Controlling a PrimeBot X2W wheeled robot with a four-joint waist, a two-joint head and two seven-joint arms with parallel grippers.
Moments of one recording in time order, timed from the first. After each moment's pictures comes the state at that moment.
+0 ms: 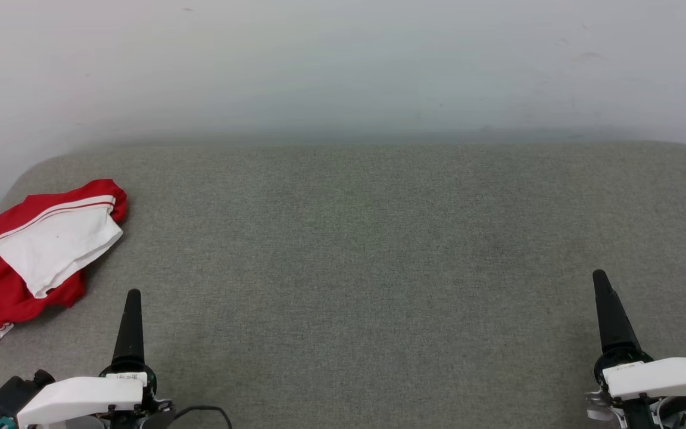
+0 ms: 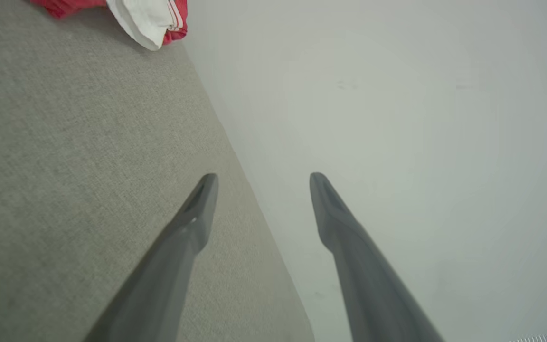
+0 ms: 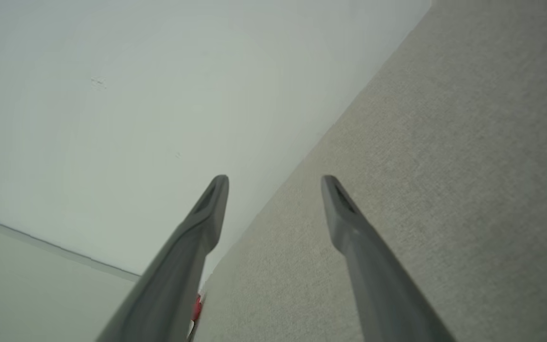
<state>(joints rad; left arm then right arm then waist) -0.05 0.05 0.16 0.22 -1.26 -0.13 -0.06 -0.04 -0.05 -0.09 0.18 1.06 0.13 -0.06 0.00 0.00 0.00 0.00</state>
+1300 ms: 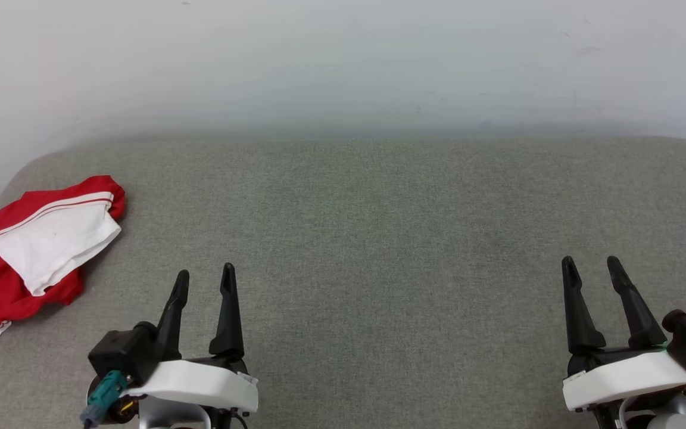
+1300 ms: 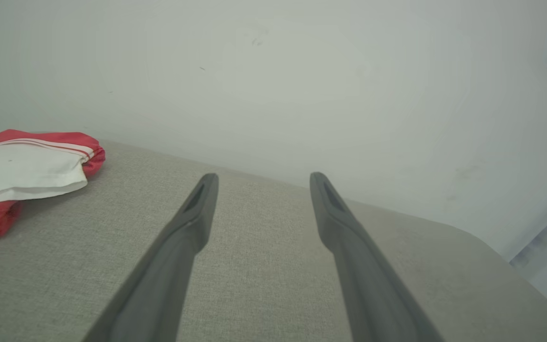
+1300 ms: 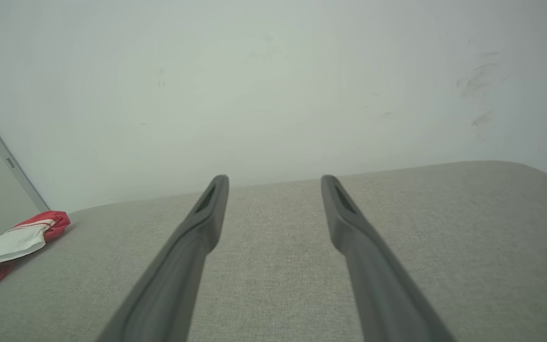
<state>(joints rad) 0.00 0.05 -0.11 -0.04 -0.38 0.05 -0.17 -0.02 -0.05 -0.04 0.04 0.28 0.13 -0.17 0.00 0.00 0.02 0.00</state>
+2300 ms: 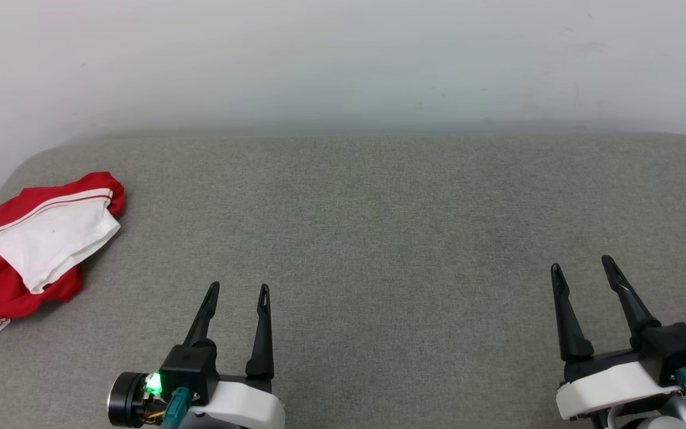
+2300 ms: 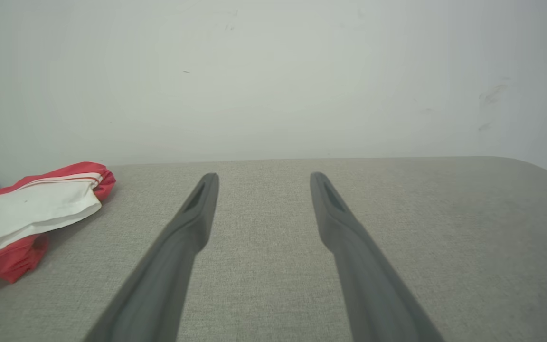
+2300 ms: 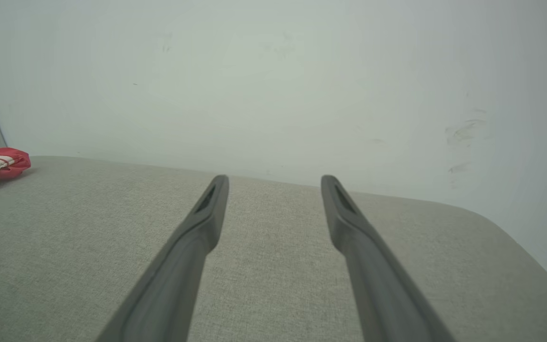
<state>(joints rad) 0.00 0.09 -0.24 0.03 -0.13 0.13 -0.23 -0.01 -0.05 -0.04 0.04 0.00 0.13 -0.23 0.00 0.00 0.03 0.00</state>
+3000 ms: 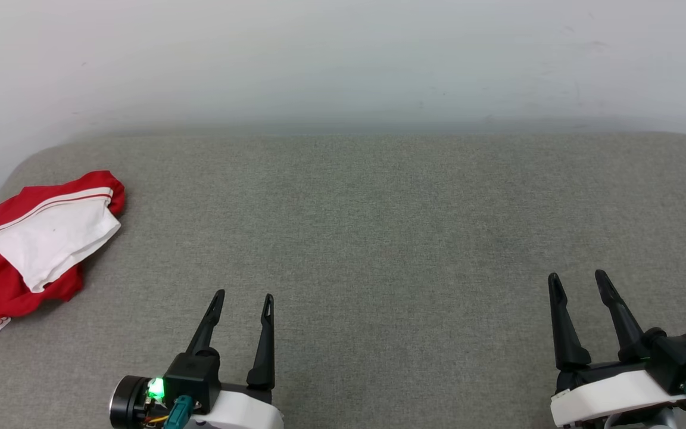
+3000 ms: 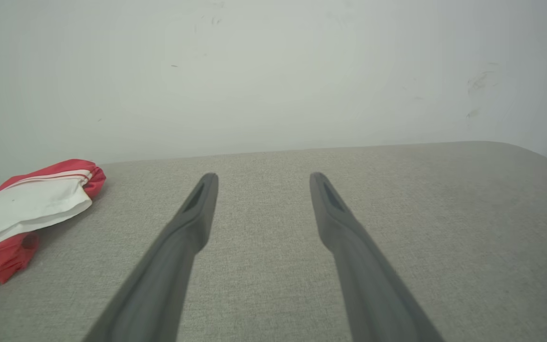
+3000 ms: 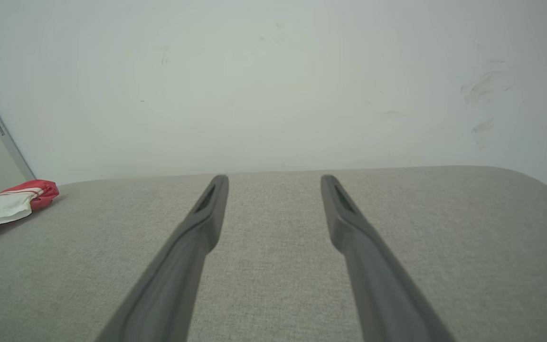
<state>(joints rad) 0.02 0.06 -0.20 0.07 -0.08 0.06 -0.26 0.00 -0.05 -0.01 0.09 0.17 0.13 -0.26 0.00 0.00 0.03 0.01</state>
